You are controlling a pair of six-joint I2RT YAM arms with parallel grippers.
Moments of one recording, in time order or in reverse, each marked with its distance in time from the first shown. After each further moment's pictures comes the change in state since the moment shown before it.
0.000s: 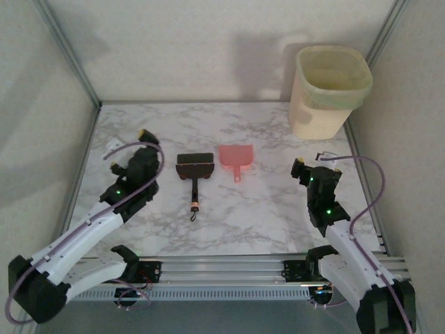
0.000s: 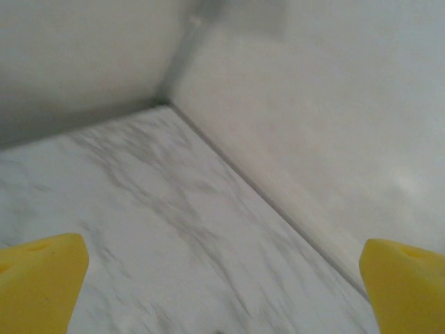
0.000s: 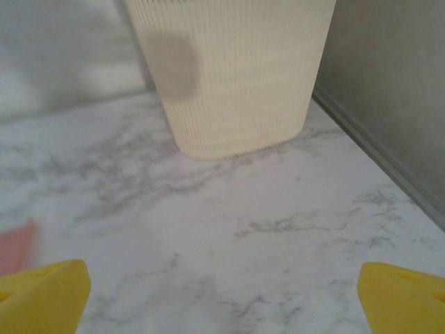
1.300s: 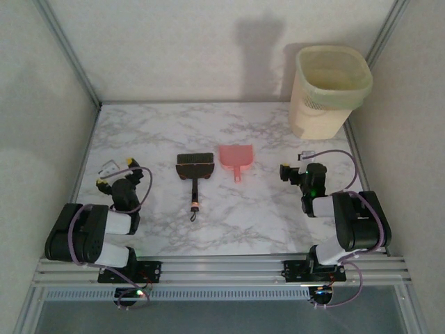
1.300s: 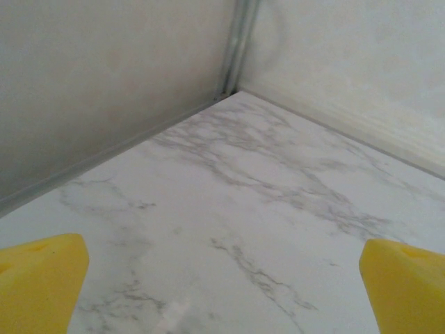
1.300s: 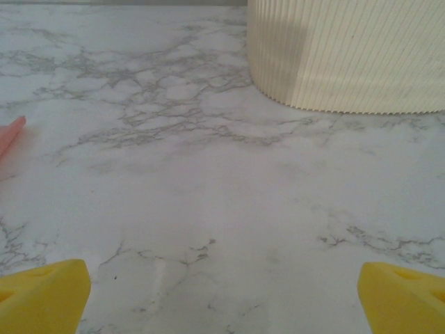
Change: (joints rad) left arm 0.444 0.483 -0.604 1.289 0.450 0.568; right arm -0.122 0.672 -0.066 0.713 -0.365 -0.200
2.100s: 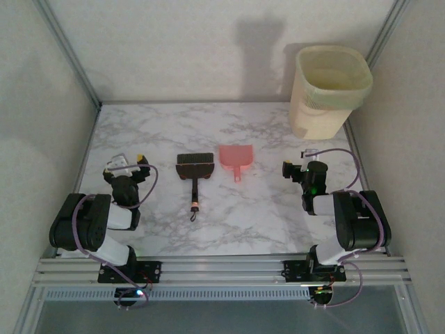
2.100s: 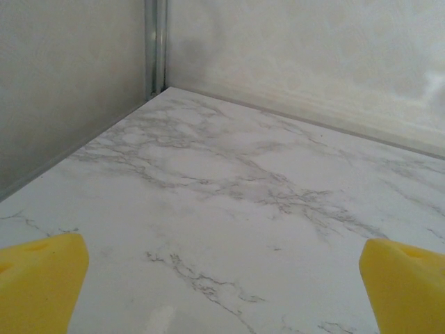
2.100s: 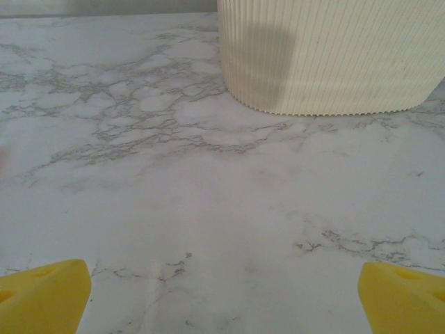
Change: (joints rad) left arm 0.023 0.098 0.045 0.073 0.228 0.103; right arm -0.013 0.003 0.026 -0.023 0.039 0.037
